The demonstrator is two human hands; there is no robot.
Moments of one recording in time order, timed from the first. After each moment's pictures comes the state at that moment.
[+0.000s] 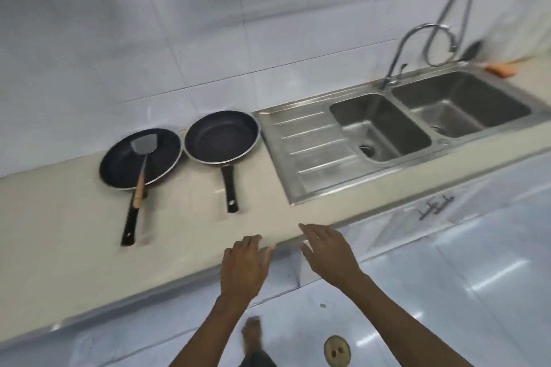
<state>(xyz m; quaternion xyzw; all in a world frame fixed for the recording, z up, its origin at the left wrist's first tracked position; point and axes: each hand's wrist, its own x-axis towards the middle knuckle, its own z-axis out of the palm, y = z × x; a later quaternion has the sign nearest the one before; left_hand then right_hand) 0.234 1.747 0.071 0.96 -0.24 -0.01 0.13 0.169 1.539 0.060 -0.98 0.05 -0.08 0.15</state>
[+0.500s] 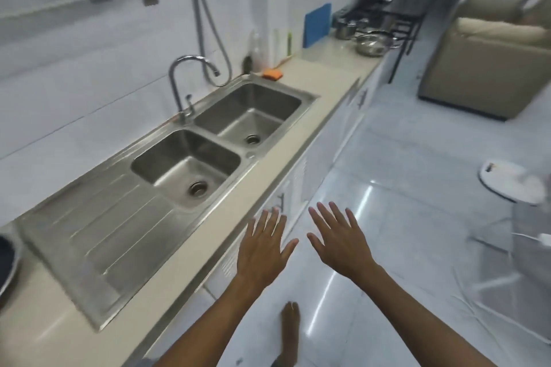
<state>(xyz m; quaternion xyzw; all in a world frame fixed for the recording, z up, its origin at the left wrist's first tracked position) 0.129 1.324 0.097 0.77 -0.64 -0.01 0.09 -0.051 1.219 0.103 -0.92 0.38 -0.04 0.04</state>
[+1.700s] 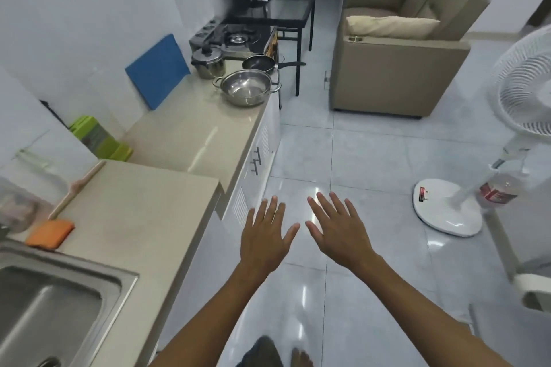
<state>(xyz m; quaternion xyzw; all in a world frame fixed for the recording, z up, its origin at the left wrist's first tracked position) -0.066 0.367 0.102 0.67 -0.73 -0.08 0.09 -0.259 0.344 0.128 -0.82 0.56 -0.04 0.07</state>
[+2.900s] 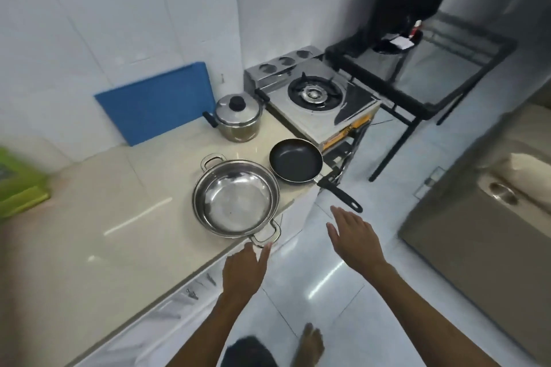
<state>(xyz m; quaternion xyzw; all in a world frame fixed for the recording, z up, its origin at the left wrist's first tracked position) -0.080 -0.399 0.037 0.92 -0.25 -0.24 0.18 -0.233 -0.606 0.084 -0.93 0.36 0.05 0.09</state>
